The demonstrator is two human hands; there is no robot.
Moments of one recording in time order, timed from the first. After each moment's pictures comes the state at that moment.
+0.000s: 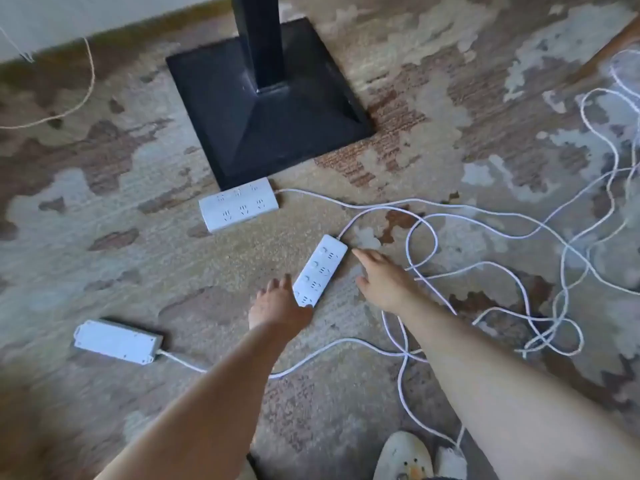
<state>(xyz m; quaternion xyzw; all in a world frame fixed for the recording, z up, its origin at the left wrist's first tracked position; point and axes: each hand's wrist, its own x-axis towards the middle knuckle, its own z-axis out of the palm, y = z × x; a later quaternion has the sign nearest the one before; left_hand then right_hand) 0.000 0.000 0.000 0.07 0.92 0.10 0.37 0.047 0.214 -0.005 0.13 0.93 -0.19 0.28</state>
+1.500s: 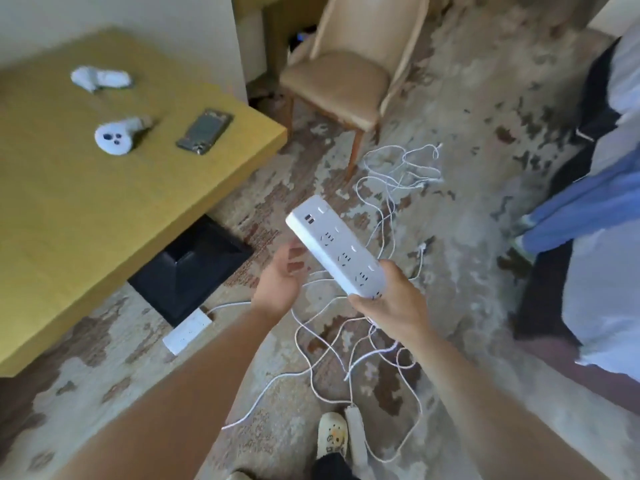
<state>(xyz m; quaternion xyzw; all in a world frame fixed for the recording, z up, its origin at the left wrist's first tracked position) 0.071 0.200 0.616 0.29 0.74 0.49 0.36 0.258 0.324 0.609 0.44 0.85 -0.29 -0.05</state>
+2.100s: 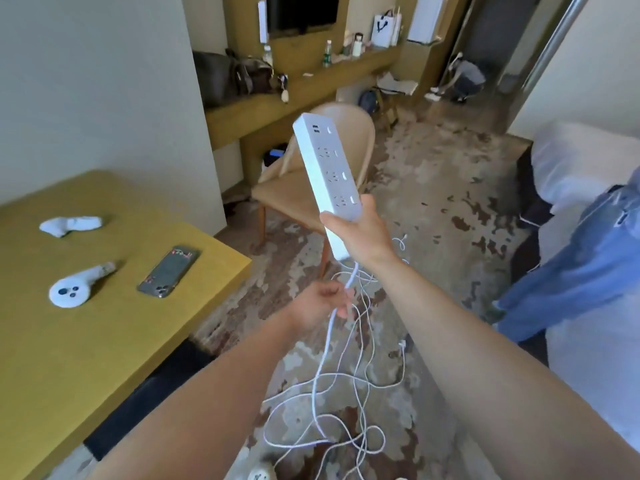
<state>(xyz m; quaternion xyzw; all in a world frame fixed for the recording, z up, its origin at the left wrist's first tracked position) 0.021 0.431 0.729 0.42 0.61 0.46 0.49 0.077 0.545 0.815 0.45 0.75 -0.40 -0.27</state>
